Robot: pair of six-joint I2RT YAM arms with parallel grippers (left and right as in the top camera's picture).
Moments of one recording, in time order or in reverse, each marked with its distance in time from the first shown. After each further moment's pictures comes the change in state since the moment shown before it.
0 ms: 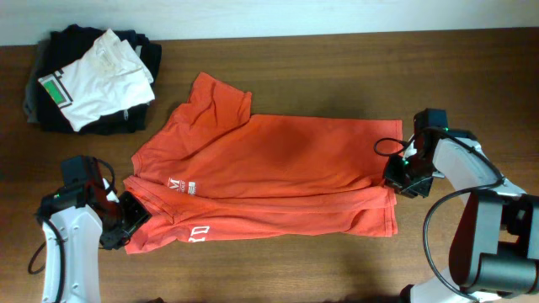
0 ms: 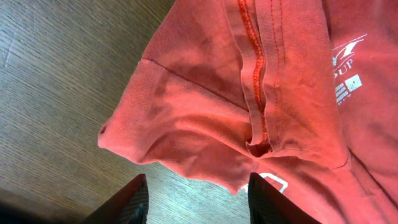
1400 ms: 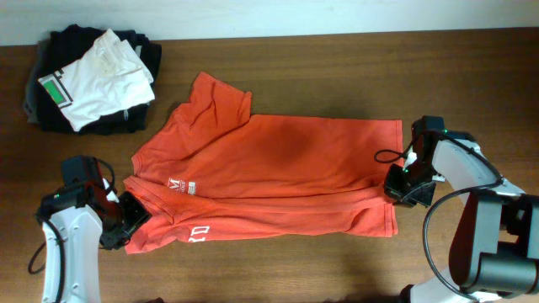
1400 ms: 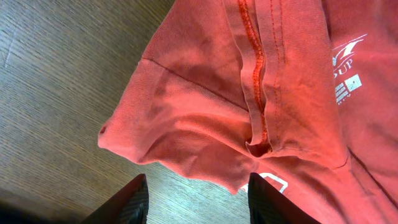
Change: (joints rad) left arm 0.000 0.000 0.000 0.000 0.000 0.000; right arm 0.000 0.000 -0.017 -0.106 0.035 0.003
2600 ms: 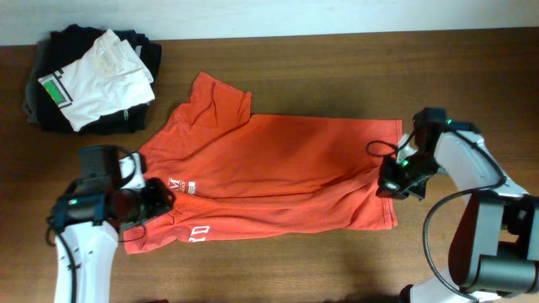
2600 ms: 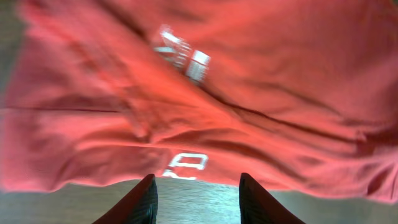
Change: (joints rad) left arm -0.209 -0.143 0.063 0.023 0.175 0.134; right arm 0.016 0.002 0.068 -0.090 -0.209 -0.113
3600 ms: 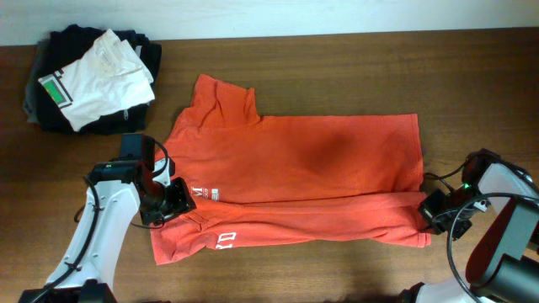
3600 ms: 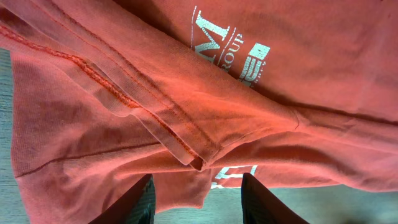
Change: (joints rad) left arm -0.122 0.271 0.000 0.016 -0.013 -0.023; right arm -0.378 -0.039 -0.188 0.033 0.193 0.212
